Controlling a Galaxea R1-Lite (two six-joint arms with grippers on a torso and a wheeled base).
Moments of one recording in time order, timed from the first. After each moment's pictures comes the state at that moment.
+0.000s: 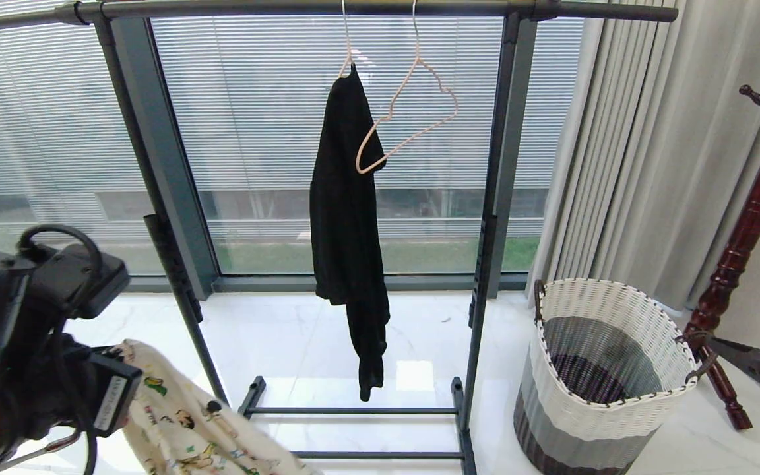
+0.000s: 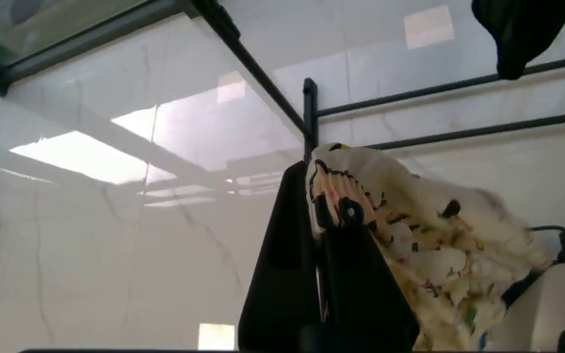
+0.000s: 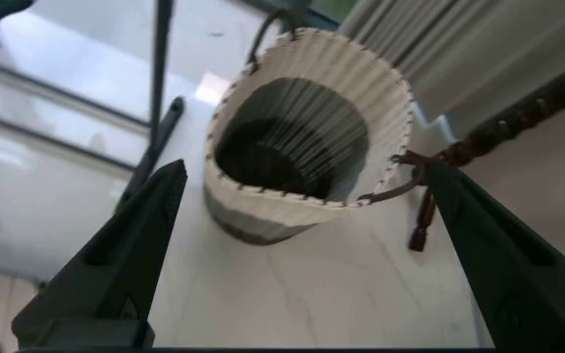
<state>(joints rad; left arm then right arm) -0.41 1.16 -0.70 0.23 0.48 0.14 0.13 1.08 -0.61 -0.06 -0.02 -0.33</state>
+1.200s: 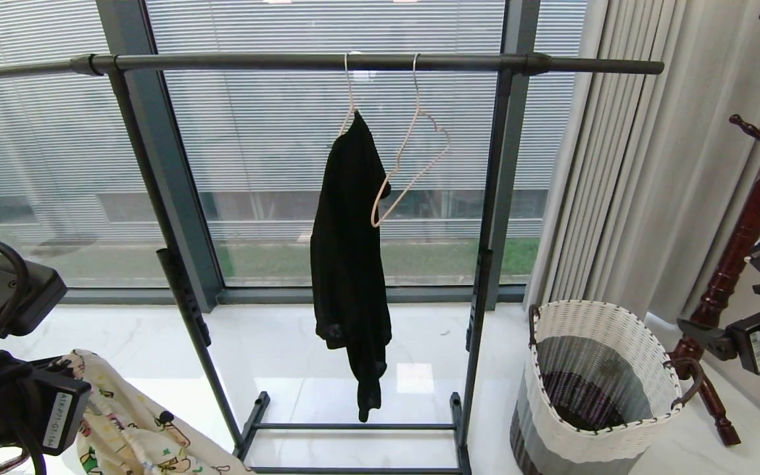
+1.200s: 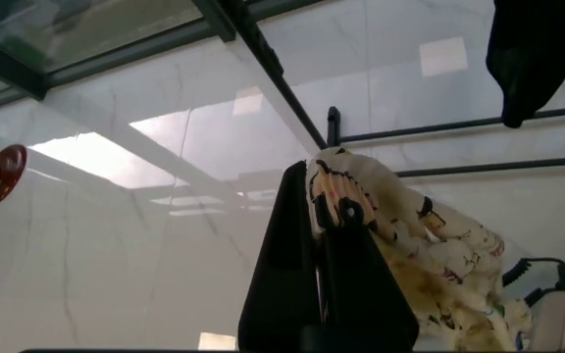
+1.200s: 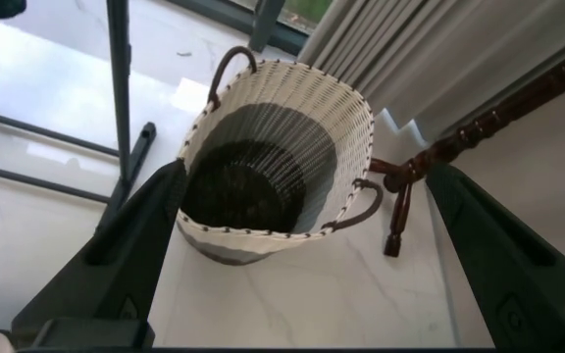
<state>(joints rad) -0.34 1.05 -0.65 0.21 0.50 0.17 0.11 1.25 -0.58 -0.27 -0.04 -0.33</state>
